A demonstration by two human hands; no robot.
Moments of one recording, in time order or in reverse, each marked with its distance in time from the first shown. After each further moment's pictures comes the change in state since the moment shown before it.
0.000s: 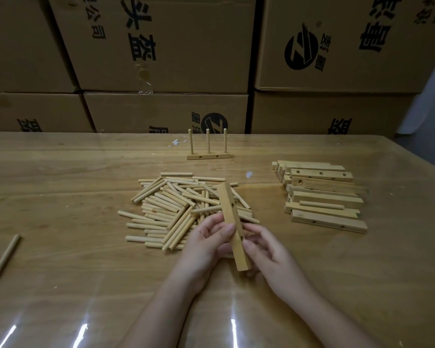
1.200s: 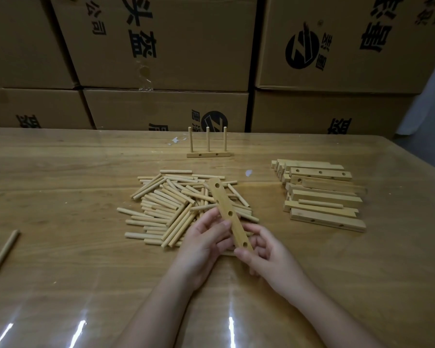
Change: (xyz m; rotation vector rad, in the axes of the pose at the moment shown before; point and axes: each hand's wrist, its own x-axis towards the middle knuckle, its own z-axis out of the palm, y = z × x) left_hand 0.004 -0.004 -0.005 -0.100 -0.009 0.032; right_hand 0.002 0.003 -0.005 -0.062 -0.059 0.032
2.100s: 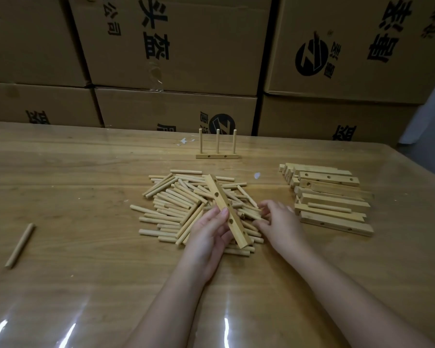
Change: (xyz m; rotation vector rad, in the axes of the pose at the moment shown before) left_hand 0.004 0.007 -0.004 -0.179 0.125 0.039; right_hand 0.067 0.003 -0.012 -0.891 0.322 0.002
